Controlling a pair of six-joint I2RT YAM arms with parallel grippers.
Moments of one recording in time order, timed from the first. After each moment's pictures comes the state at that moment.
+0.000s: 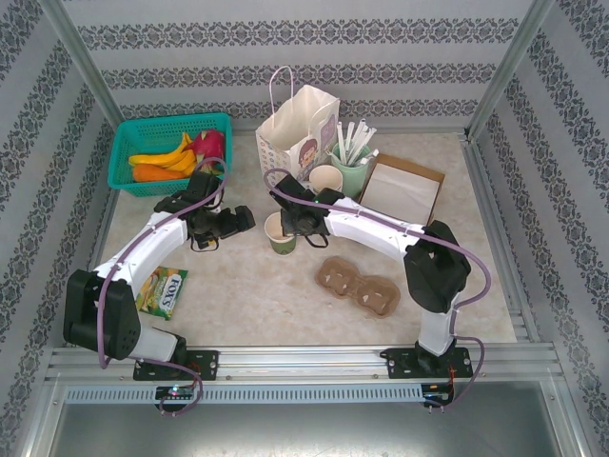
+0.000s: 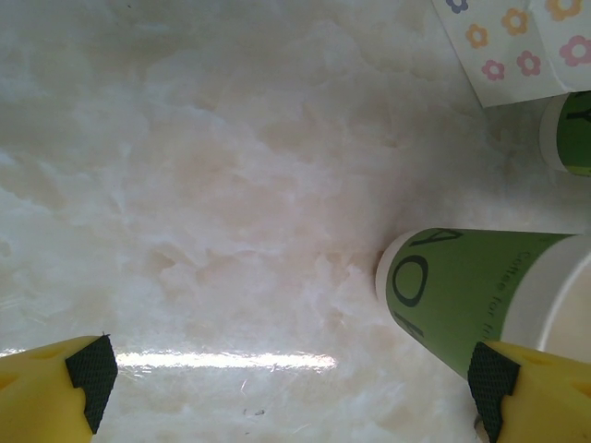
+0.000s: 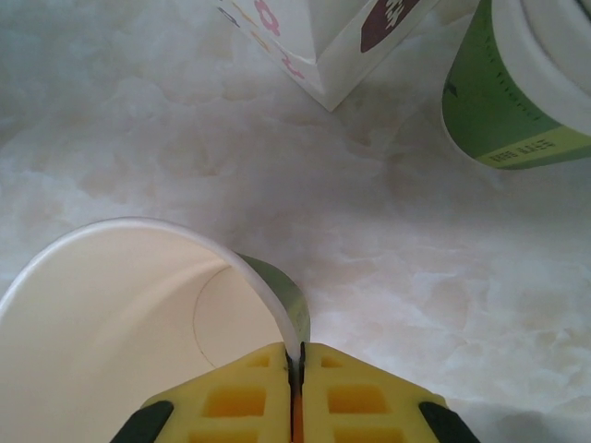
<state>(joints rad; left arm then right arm) -0.23 1.42 1.04 -0.73 0.19 -0.61 0.82 1.88 1.50 -0.73 0.20 0.71</state>
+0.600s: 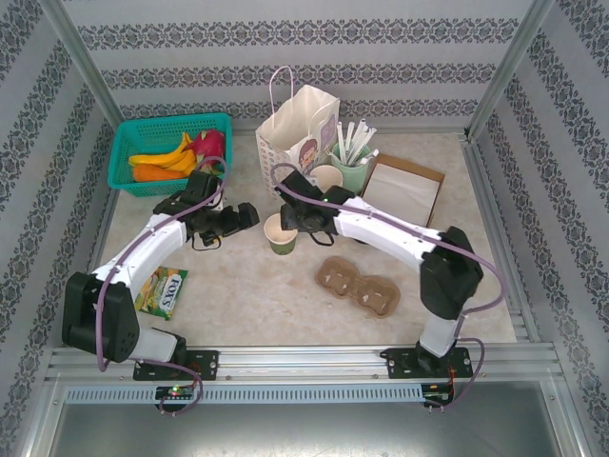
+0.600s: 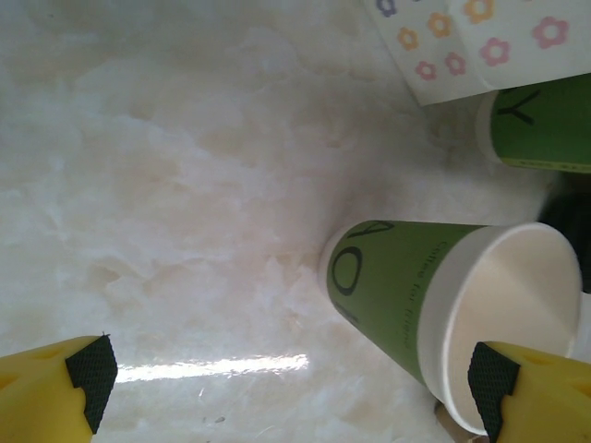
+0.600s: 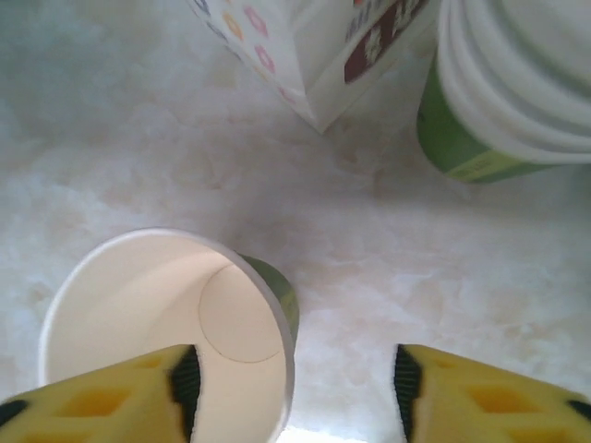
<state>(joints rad) -0.23 1.40 1.02 -0.65 0.27 -0.61 0.81 1.76 1.48 -0.75 0.23 0.71</state>
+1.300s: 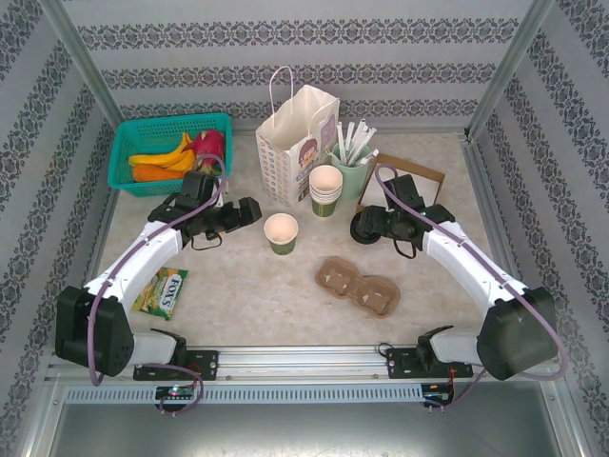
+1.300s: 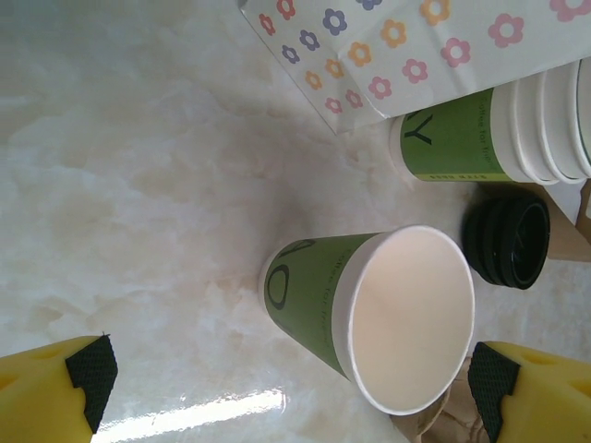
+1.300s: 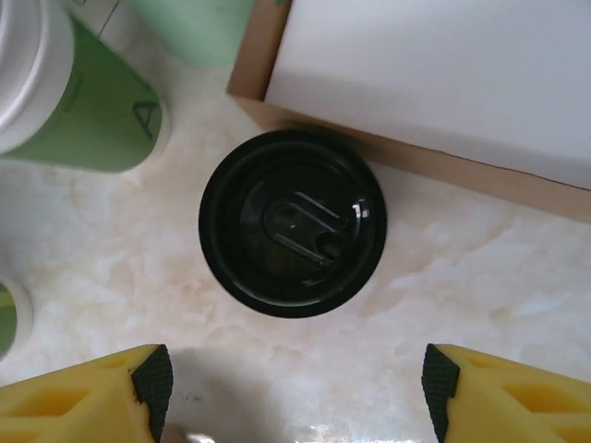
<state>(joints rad) -0.25 1.33 0.99 -0.56 0.29 -0.60 0.33 1.30 0.96 -0.66 0.01 0.47</state>
